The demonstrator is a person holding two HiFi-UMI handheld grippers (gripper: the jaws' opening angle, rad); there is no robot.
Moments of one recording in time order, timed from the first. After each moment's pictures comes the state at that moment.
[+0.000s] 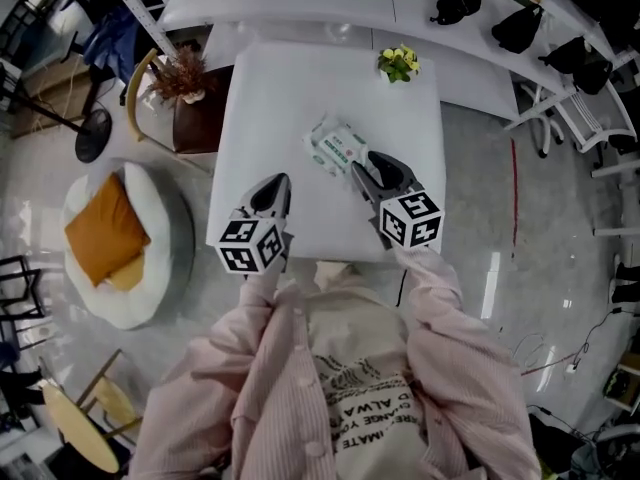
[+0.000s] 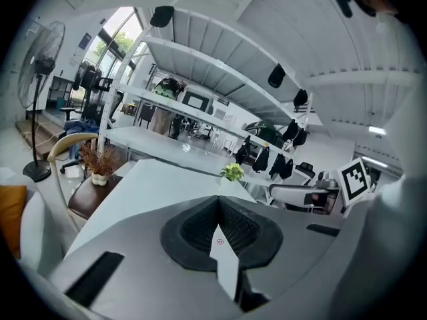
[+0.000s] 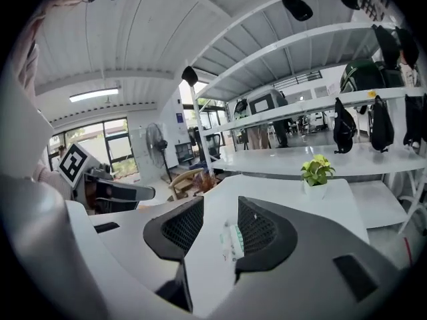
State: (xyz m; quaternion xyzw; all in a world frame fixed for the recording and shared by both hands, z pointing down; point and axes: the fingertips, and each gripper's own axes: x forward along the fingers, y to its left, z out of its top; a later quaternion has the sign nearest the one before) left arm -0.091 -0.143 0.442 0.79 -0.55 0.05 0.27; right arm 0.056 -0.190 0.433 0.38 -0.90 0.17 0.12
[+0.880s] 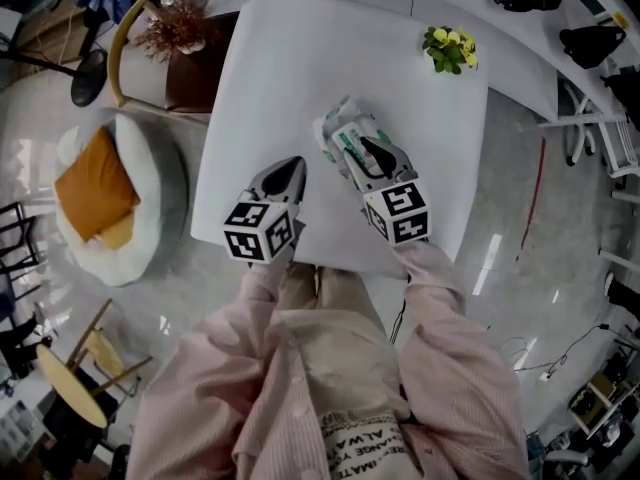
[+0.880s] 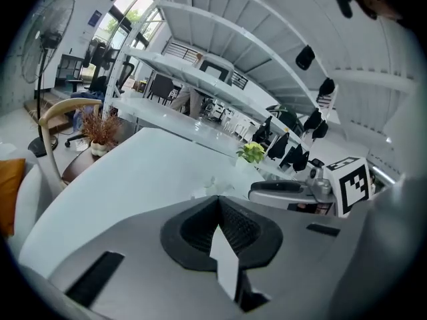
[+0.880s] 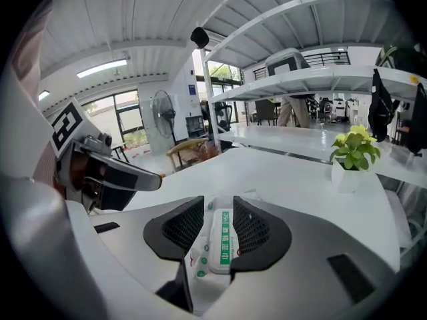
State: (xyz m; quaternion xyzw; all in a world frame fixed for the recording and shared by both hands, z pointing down) left arm -0.082 -0.210 0.535 0.75 -0.55 0.09 0.36; right arm 0.004 -0.258 0.541 0.31 -0.91 0.16 0.23
